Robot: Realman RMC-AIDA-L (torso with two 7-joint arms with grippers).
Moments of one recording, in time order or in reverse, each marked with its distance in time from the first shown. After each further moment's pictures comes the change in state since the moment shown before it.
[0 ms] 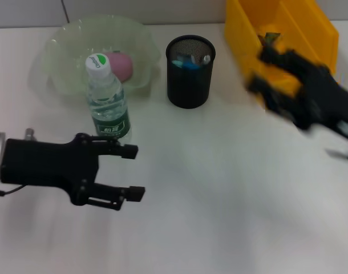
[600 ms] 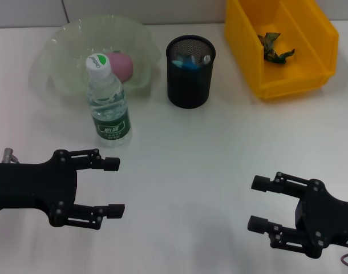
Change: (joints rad) left arm 0.038 0.036 -0.094 -0.164 0.003 0.050 0.261; right arm -0.104 0.024 0.282 0.088 -0.606 -0.167 -0.090
